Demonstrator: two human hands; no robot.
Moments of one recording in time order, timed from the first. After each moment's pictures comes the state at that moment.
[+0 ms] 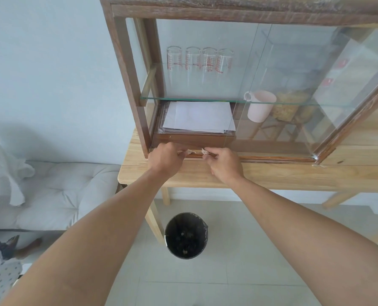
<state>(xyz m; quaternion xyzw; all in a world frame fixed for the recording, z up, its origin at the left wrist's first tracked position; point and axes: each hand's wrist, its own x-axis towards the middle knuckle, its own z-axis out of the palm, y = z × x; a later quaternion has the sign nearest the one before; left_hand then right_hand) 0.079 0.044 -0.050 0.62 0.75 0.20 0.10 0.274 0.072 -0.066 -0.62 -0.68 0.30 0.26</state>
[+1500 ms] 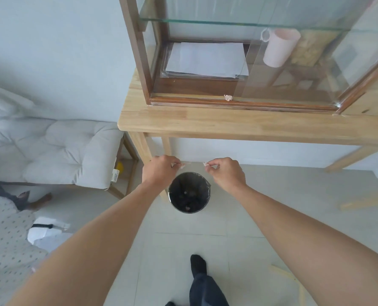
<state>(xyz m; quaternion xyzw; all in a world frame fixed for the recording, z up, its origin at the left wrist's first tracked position) 0.074 -0.086 -0.186 0.59 0.77 0.15 0.19 0.300 -0.040 -0.197 -0.64 -0.67 0.36 0.12</state>
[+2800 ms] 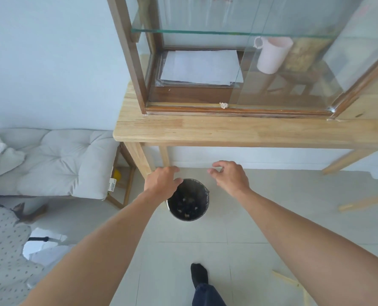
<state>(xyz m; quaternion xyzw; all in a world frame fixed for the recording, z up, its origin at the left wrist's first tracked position) 0.083 -0.078 -0.197 0.61 0.76 0.07 0.20 0.310 -0.026 -0.197 -0.67 -0.64 0.35 0.13</state>
